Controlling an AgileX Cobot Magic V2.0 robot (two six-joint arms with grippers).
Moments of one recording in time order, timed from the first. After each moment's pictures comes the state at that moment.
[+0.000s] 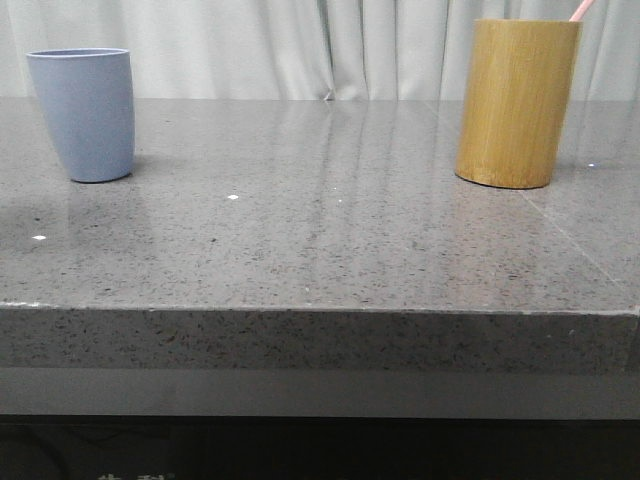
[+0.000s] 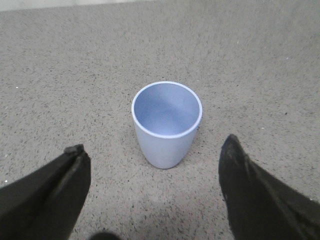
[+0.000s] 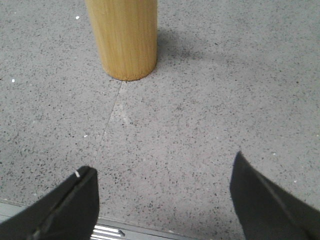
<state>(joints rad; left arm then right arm) -0.18 1.10 -1.12 -0.09 0.65 0.12 0.03 0.63 -0.71 0.13 0.73 -0.09</state>
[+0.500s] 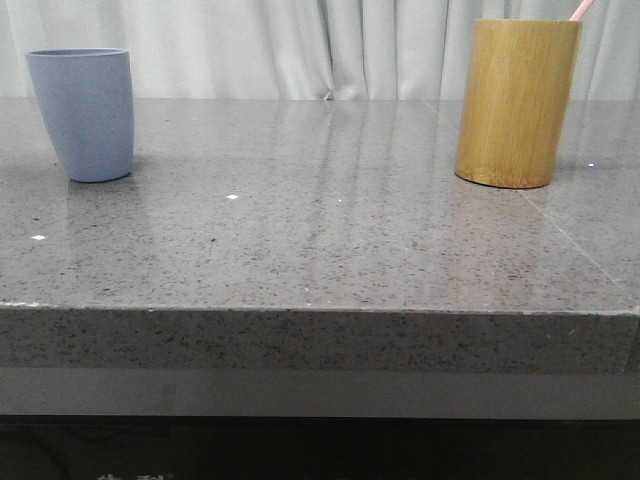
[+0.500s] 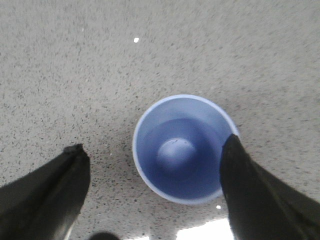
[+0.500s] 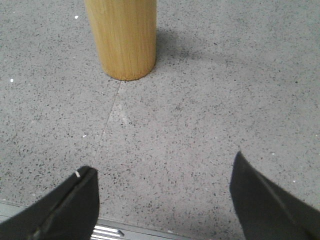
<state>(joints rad) -0.19 1.60 -1.63 -0.02 0.99 0.10 0.04 0.63 -0.71 0.13 0.73 -0.09</state>
